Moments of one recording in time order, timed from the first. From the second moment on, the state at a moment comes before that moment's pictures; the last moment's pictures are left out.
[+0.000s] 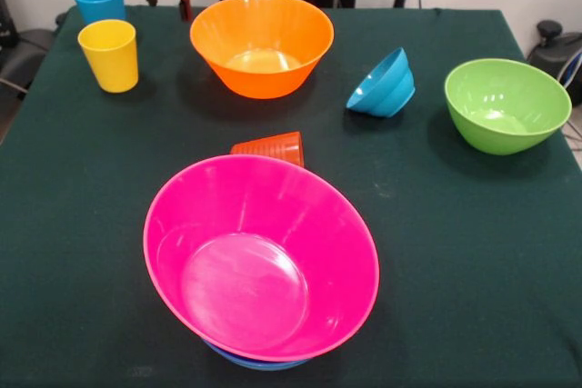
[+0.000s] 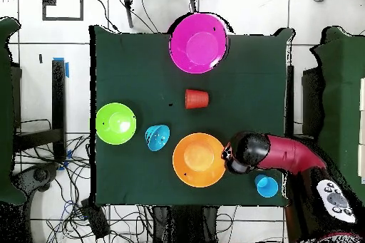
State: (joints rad) arm -0.64 -0.61 0.09 1.74 -0.43 0.79 2.02
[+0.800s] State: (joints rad) arm -0.69 -0.58 0.14 1.73 -0.43 0.78 2.02
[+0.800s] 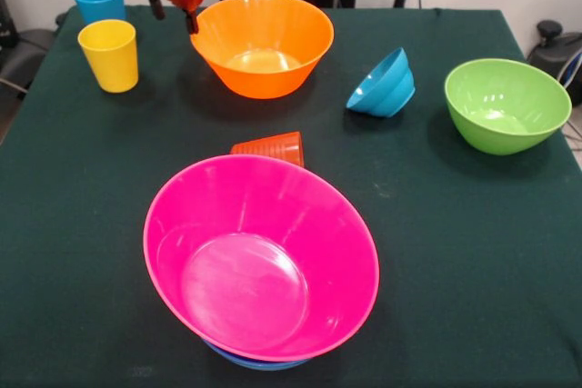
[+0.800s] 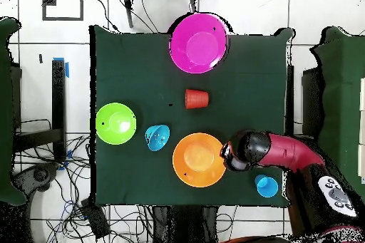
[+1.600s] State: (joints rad) arm -0.66 -0.60 0.15 1.73 -0.42 0.78 2.02
